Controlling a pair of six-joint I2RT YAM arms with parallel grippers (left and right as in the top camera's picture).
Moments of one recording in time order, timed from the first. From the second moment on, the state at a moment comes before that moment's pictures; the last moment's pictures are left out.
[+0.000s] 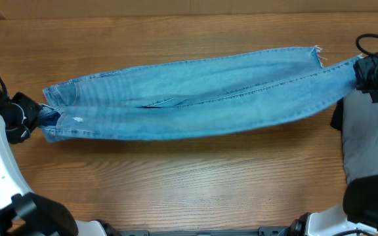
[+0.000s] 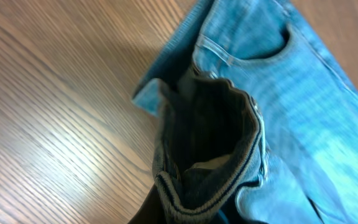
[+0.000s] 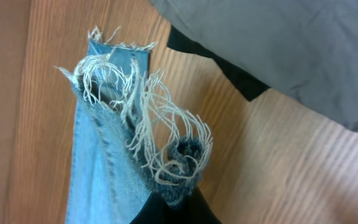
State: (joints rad) left arm 0.57 1.61 1.53 -1.23 0.10 -0.42; right arm -0.36 1.74 1.84 -1.31 -0.02 0.87
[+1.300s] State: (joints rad) left arm 0.44 1.82 1.68 -0.95 -0.10 -0.48; right arm -0.28 2.09 1.98 -1.16 -0.05 0.96
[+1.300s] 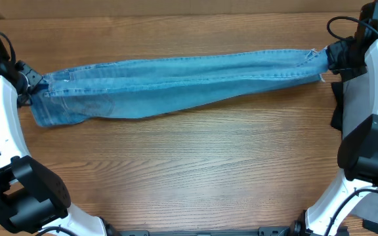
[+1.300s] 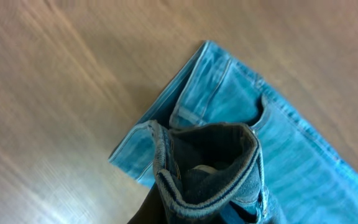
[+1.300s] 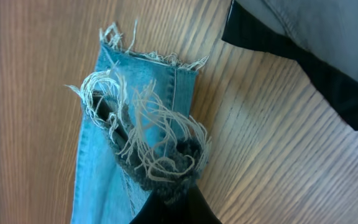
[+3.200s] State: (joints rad) left arm 0.36 1.98 1.69 -0.65 -0.38 -0.41; right arm -0.25 2.24 1.98 -0.90 -0.11 1.04
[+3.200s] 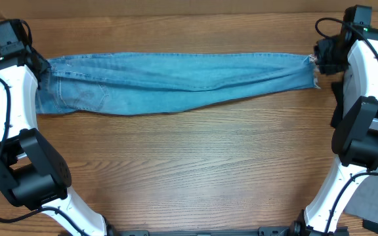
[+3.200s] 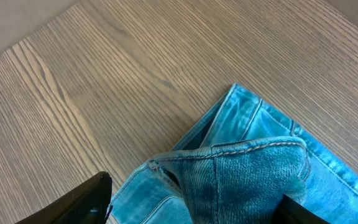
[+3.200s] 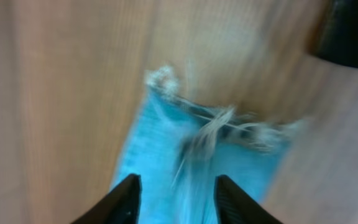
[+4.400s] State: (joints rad) left arm 0.33 2.04 1.97 -1.25 -0.04 -0.47; right arm -0.14 2.24 1.98 -1.08 -0.38 0.24
